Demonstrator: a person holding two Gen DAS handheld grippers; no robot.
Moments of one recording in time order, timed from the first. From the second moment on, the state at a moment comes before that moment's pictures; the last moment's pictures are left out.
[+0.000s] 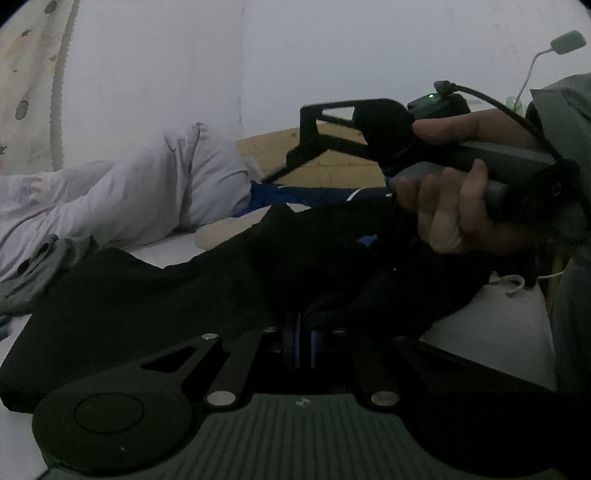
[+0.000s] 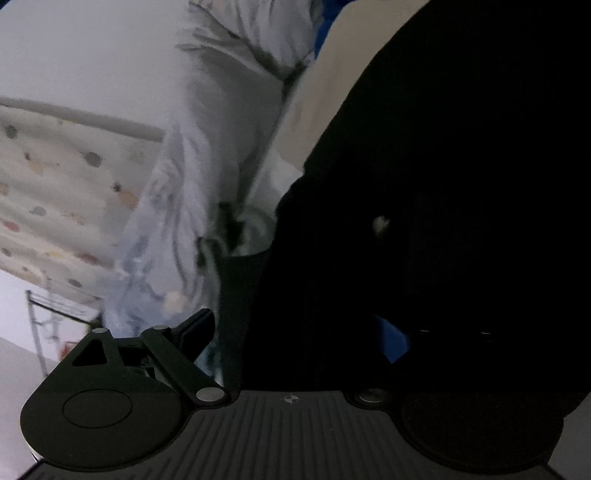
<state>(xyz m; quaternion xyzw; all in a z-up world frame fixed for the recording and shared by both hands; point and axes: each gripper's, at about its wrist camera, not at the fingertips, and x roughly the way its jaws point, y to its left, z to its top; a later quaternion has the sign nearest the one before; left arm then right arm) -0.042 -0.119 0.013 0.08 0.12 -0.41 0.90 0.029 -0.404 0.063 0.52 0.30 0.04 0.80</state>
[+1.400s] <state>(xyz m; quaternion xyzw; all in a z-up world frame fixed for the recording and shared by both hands) -0.085 -0.285 0.087 0.09 0.11 -0.49 0.86 -0.007 -0.549 0.189 0.24 0.29 -0.01 0.93</state>
